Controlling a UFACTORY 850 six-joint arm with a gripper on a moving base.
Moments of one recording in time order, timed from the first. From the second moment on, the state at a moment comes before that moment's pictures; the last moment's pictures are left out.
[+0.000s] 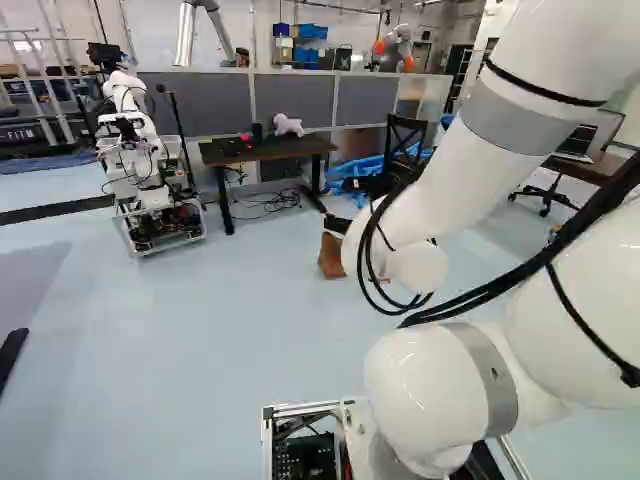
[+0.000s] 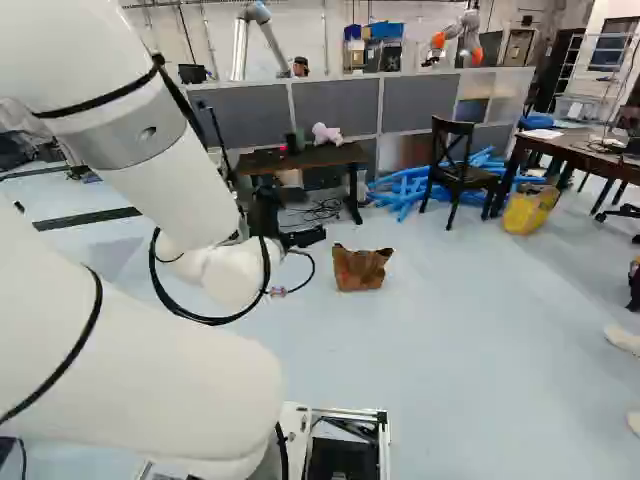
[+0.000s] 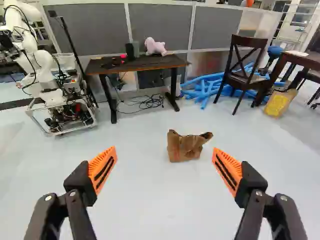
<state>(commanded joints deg) 0.0 16.0 -5.0 0.0 50.0 0.0</state>
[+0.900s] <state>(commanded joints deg) 0.0 16.0 -5.0 0.0 50.0 0.0</state>
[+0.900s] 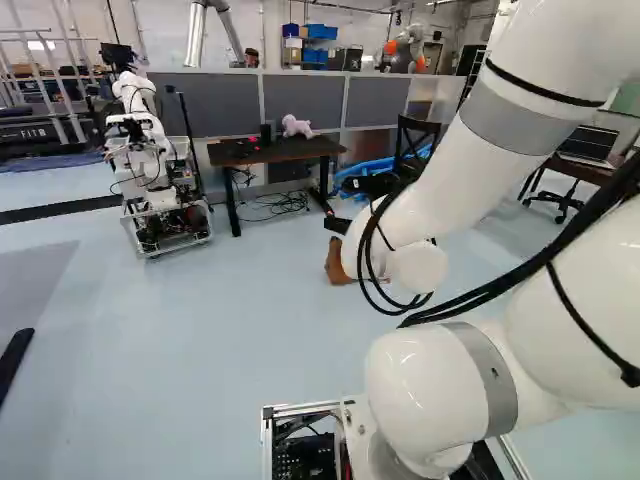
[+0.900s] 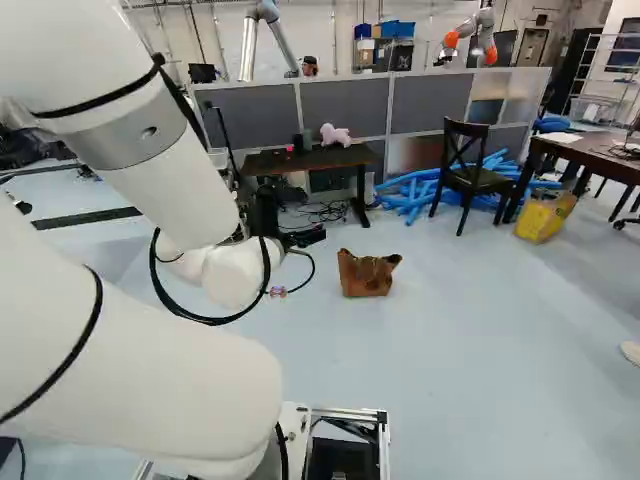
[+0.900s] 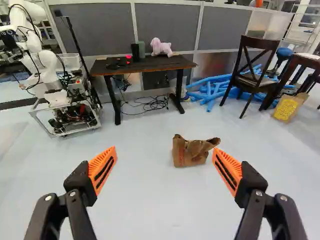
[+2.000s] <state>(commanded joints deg) 0.0 16.0 -5.0 0.0 50.0 0.0</state>
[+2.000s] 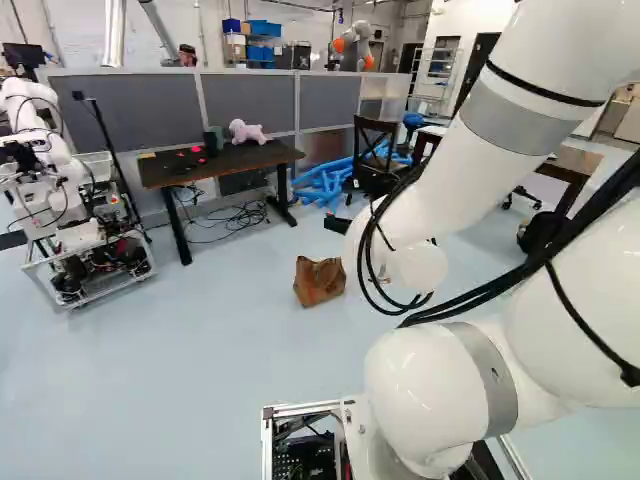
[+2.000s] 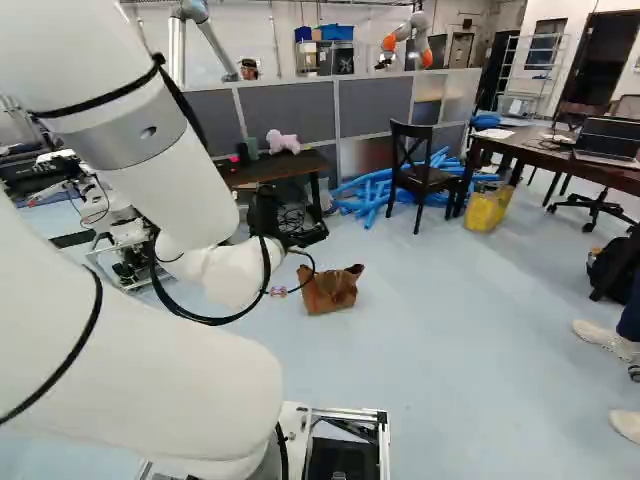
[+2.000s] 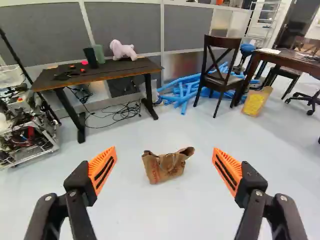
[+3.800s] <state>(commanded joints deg) 0.0 16.0 -5.0 0.0 50.0 0.0</state>
